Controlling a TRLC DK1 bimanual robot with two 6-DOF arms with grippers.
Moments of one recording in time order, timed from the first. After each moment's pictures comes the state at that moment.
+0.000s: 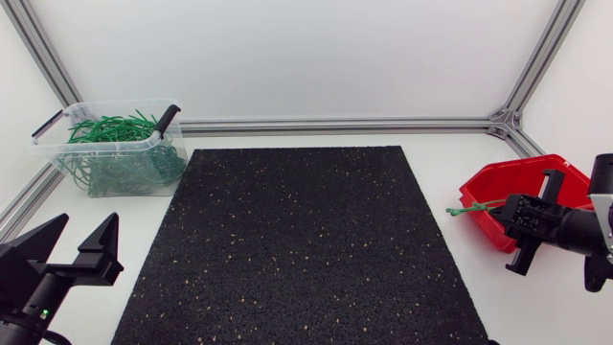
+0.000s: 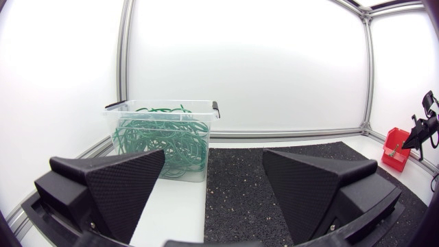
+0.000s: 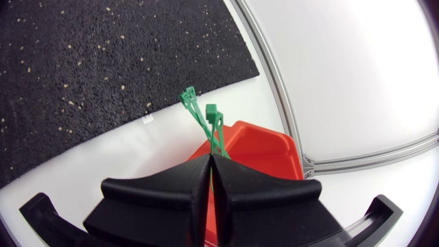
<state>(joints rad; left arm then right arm) 0.06 0.08 0.02 0.00 0.07 -0.03 -0.38 1.20 0.49 -0.08 -0.33 -1.43</state>
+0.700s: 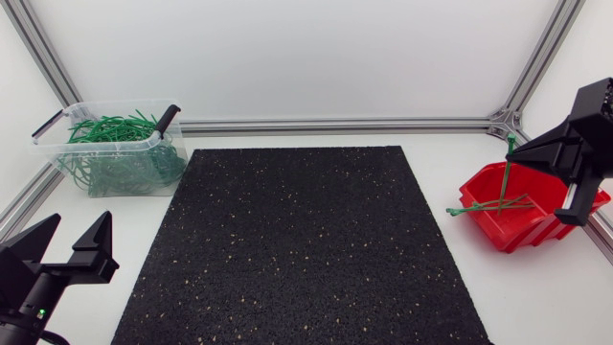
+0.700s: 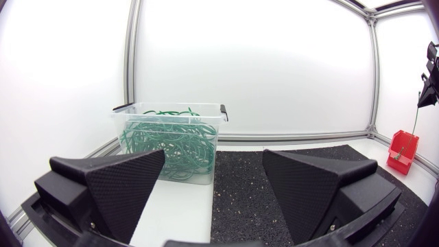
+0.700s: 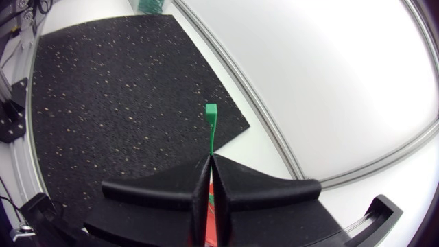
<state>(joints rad) 0.07 0.06 0.02 0.00 0.04 -0.03 -0.23 1.02 1.03 -0.85 -0.45 -1.15</state>
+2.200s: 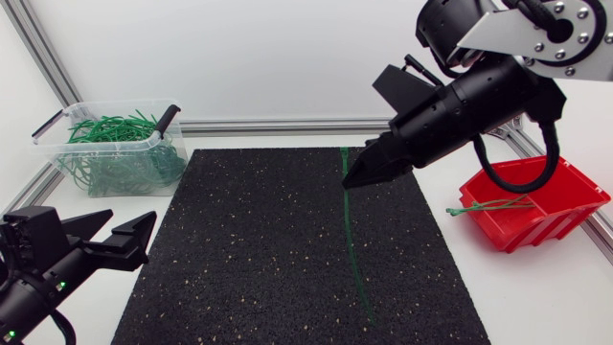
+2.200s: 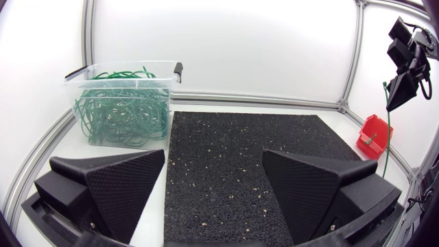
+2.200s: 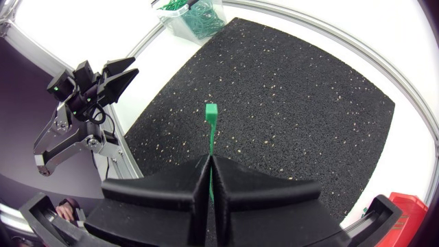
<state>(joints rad) -0.14 0.51 0.22 -0.04 0.05 -0.10 0.49 1.46 1.32 -0.93 -0.48 -0.05</state>
